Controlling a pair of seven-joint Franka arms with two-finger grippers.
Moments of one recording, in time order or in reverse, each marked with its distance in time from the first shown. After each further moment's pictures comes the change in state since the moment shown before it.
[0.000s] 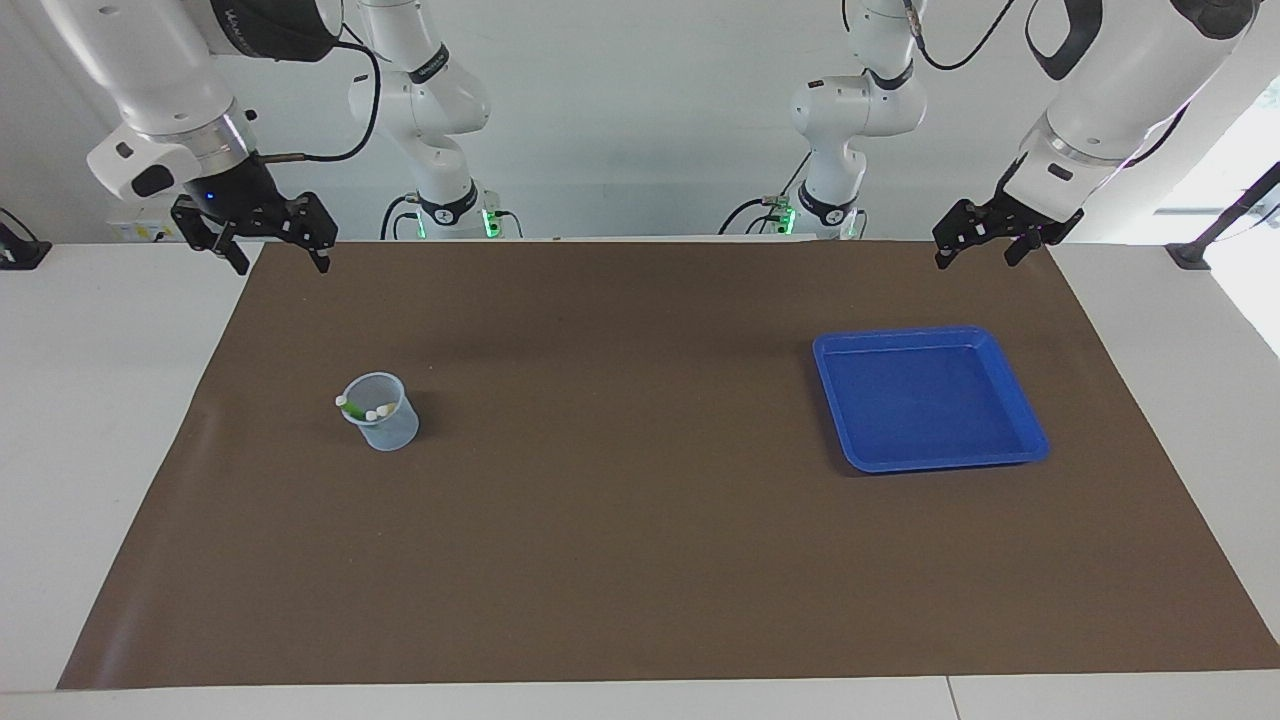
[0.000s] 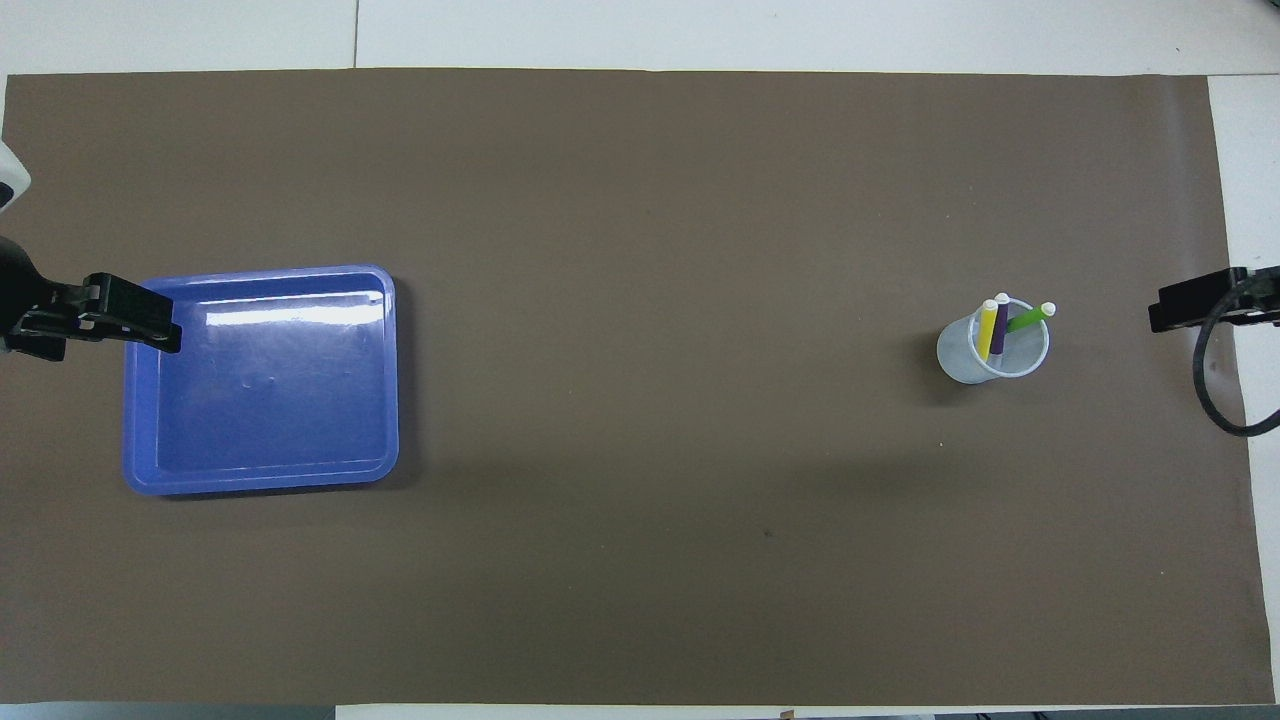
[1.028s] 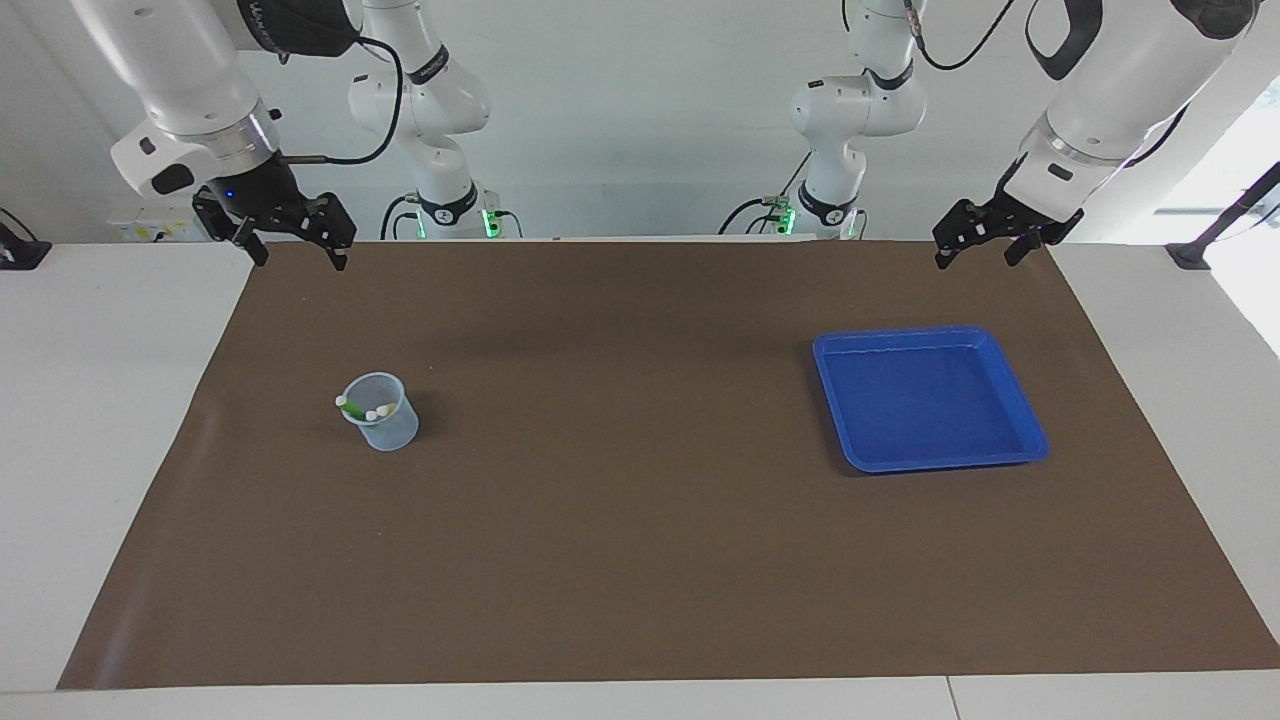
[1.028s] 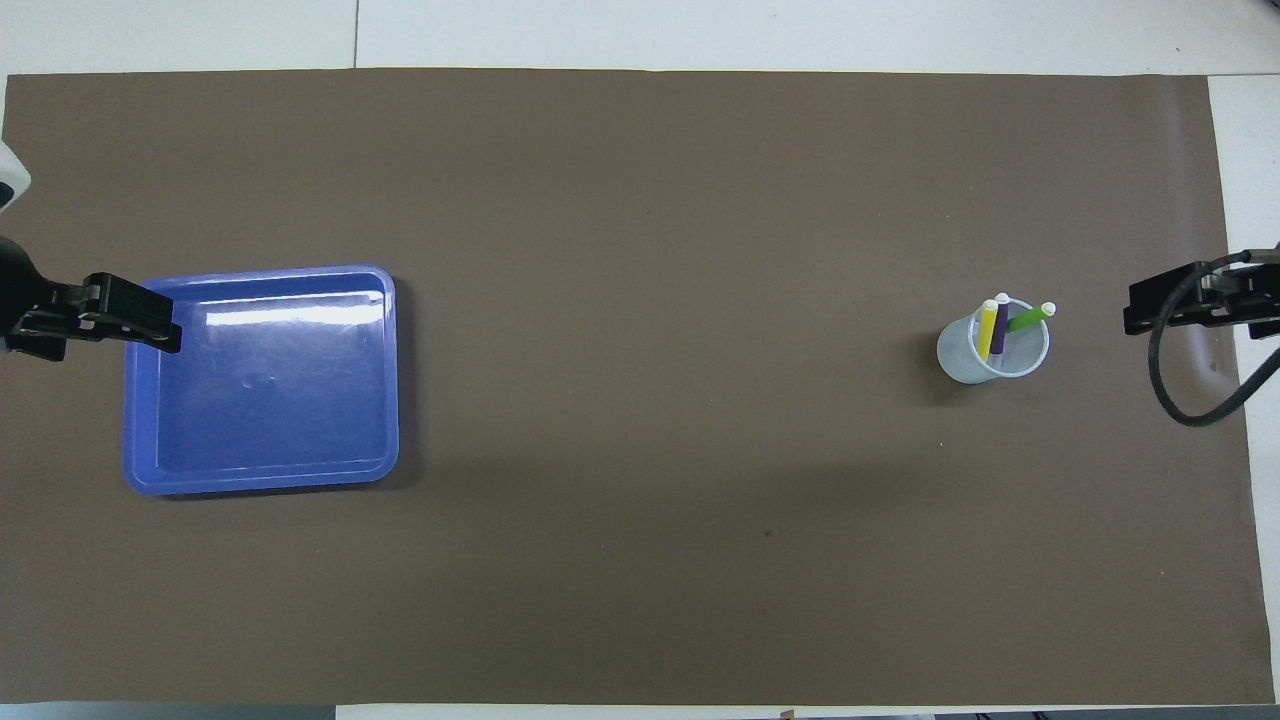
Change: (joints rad) left arm 0.000 0.000 0.000 0.000 0.000 0.000 0.000; right arm 0.002 0.012 0.043 0.018 -0.015 -0.047 0.129
